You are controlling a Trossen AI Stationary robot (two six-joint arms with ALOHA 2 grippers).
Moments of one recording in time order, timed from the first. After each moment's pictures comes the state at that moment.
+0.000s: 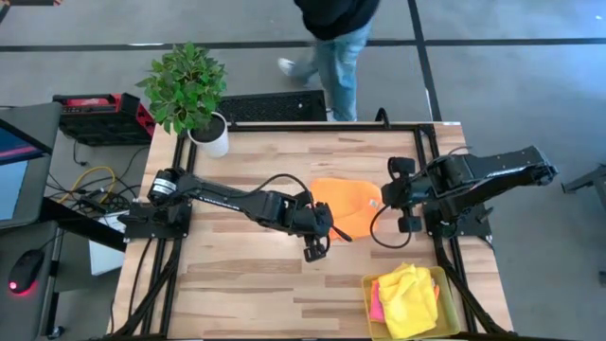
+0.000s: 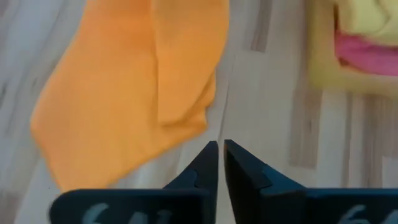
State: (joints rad) left arm -0.20 1.95 1.77 -0.79 -0.21 -0.38; right arm 0.23 1.13 1.21 -1.29 0.21 0.03
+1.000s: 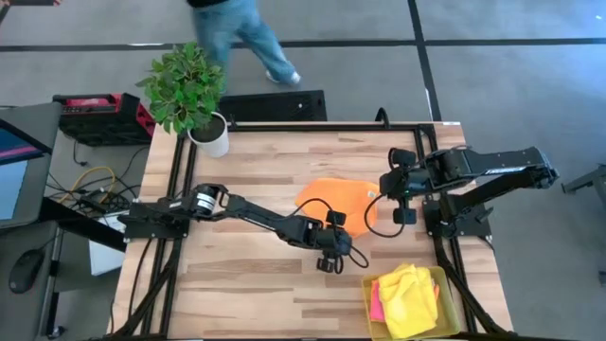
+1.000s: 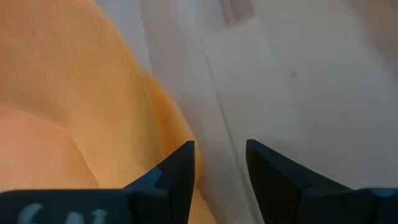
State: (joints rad) left arm -0.20 2.31 1.71 -0.28 -0.24 0.23; right arm 0.15 1.12 1.22 -1.27 0.24 0.03
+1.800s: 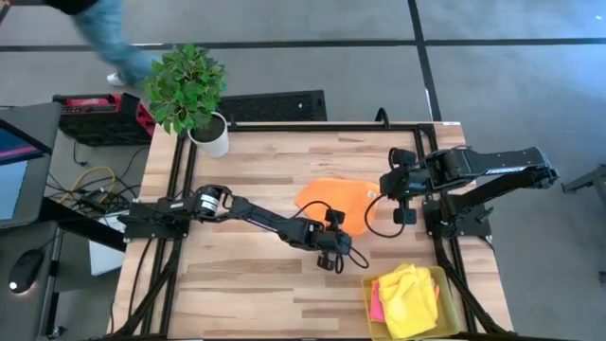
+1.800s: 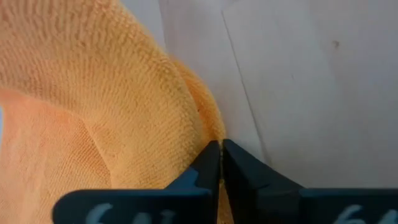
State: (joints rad) left arm -0.19 2.35 1.72 -0.28 -0.35 0.24; right arm 0.15 1.12 1.22 -1.27 0.24 0.03
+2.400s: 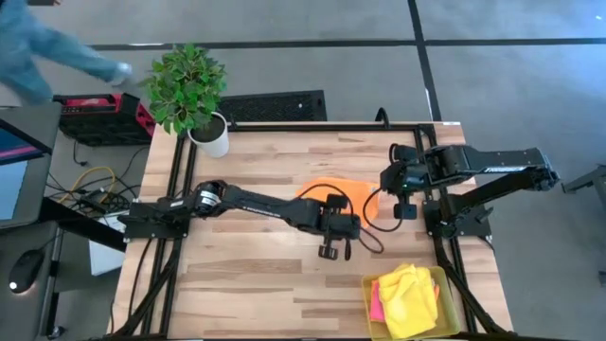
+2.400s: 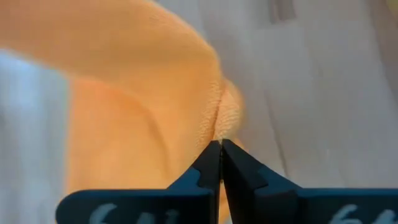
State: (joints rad) left arm -0.16 2.34 2.13 -0.86 -0.25 0.16; right arm 0.08 1.12 1.22 -1.30 0.24 -0.01
